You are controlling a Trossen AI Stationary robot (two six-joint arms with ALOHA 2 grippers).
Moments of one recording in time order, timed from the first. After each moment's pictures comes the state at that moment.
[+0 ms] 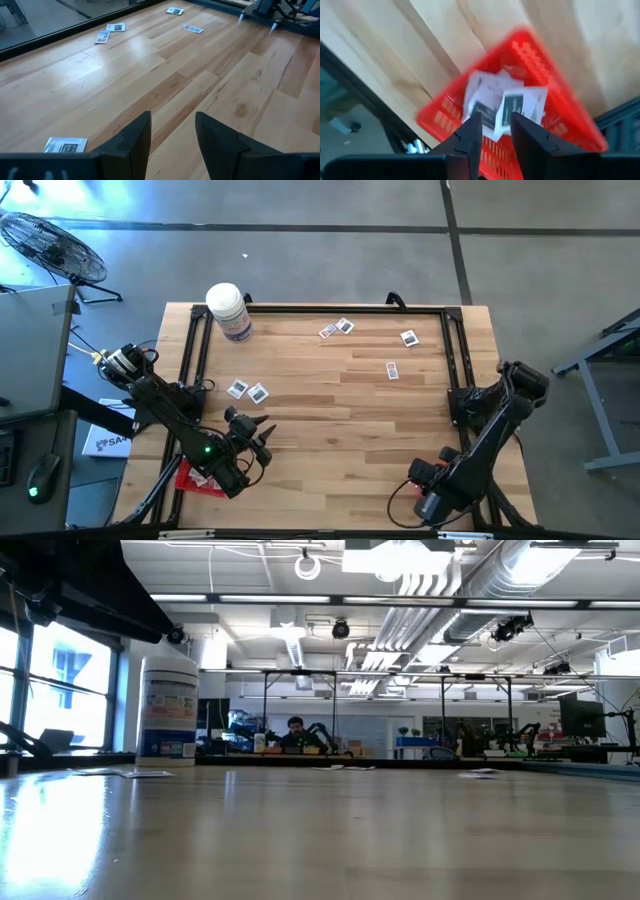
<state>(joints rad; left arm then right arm) -0.80 1.54 0.94 -0.76 -1.14 -1.47 0.93 1.71 1.28 -1.17 -0.07 1.50</state>
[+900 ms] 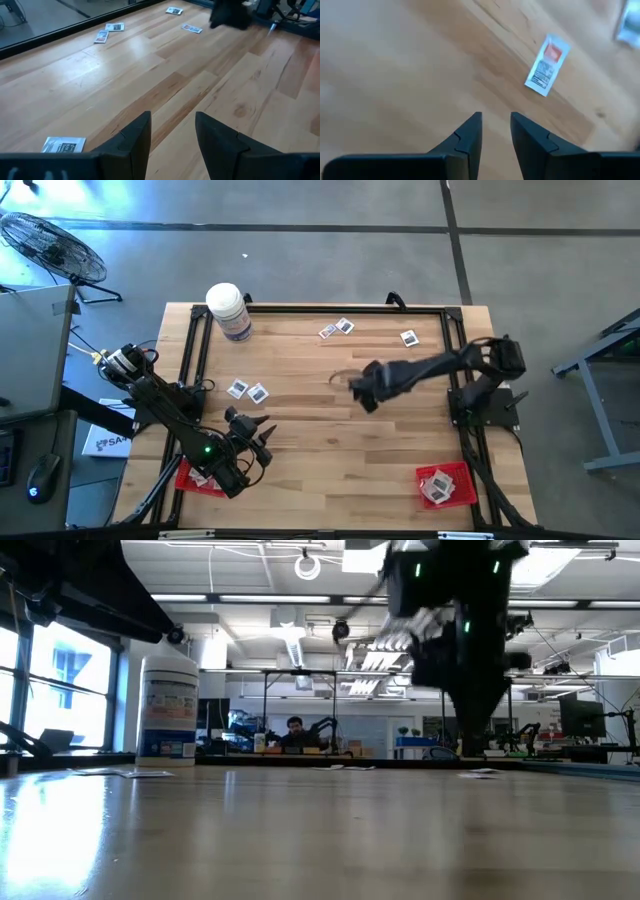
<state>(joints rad) -0.80 1.54 0.94 -0.76 -1.13 -1.47 0.02 1.71 1.10 -1.04 0.36 0.96</state>
